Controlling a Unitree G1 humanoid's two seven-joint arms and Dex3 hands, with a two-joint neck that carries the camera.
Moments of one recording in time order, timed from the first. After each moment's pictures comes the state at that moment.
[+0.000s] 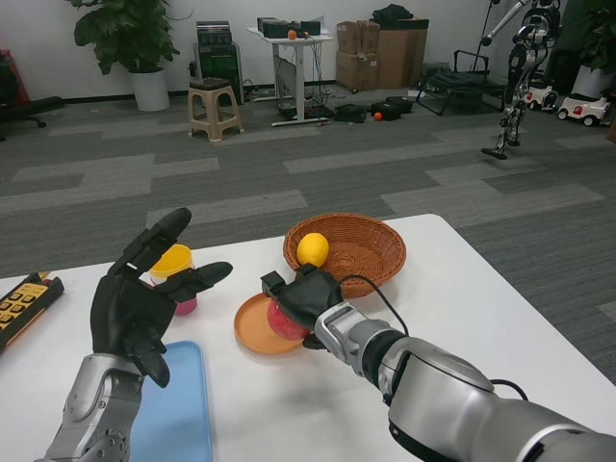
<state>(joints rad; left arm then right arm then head) -0.55 0.32 -0.68 0.54 -1.07 -0.80 -0.12 -0.90 -0.14 0.74 1.32 -0.84 -0.11 -0.48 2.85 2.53</state>
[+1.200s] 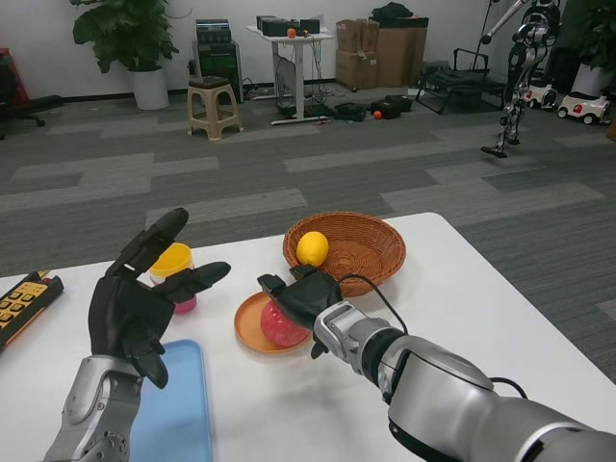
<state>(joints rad) -0.53 0.32 -0.67 0.53 -1.07 -0.80 -0.12 -0.90 -0.14 0.74 1.31 -0.82 -0.11 -0.41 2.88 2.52</state>
